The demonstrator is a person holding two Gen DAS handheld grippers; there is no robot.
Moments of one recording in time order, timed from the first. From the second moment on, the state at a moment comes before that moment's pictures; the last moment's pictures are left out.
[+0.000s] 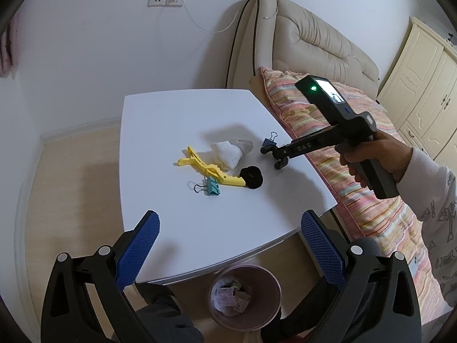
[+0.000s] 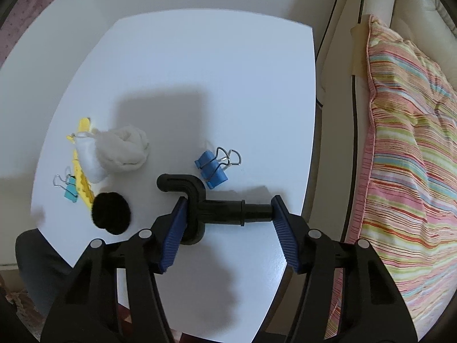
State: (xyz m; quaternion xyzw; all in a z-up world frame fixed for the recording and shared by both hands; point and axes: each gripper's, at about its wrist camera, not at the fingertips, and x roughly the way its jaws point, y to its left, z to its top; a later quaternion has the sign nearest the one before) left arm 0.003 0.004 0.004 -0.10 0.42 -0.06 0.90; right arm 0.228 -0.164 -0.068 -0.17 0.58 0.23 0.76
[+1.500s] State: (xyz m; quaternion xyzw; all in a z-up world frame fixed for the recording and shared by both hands) left arm 0.109 0.043 -0.069 -0.22 0.53 -0.08 0.81; right arm 0.179 -0.194 -0.022 -0.10 0.53 0.28 0.79
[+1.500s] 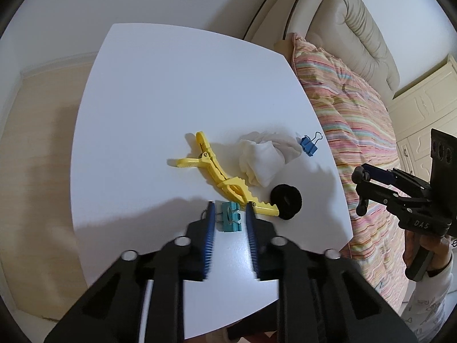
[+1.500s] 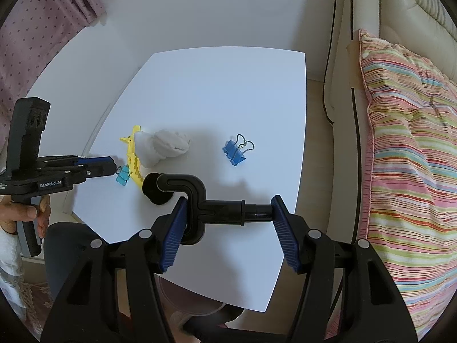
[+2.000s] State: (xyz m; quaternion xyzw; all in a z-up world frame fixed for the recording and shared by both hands) left arm 0.104 0.040 -0.057 -0.20 0.51 -0.08 0.83; right arm 0.173 -0.188 -0.022 -0.10 0.53 0.29 0.79
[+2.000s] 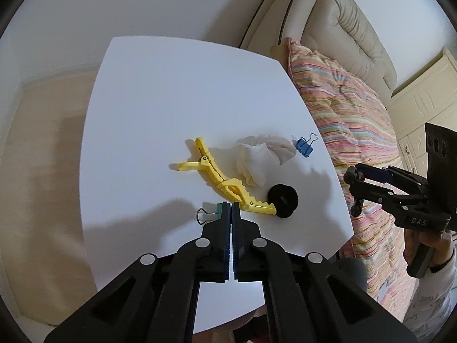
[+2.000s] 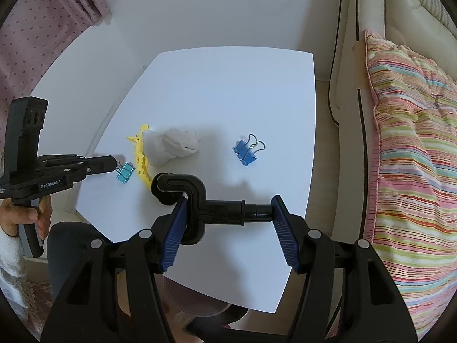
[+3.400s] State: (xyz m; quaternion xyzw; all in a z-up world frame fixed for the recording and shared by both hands) left arm -0.040 -0.036 -0.004 -0.07 0.42 -0.08 0.90; right arm 0.005 -0.201 0.003 -0.13 0.45 0.35 0.81
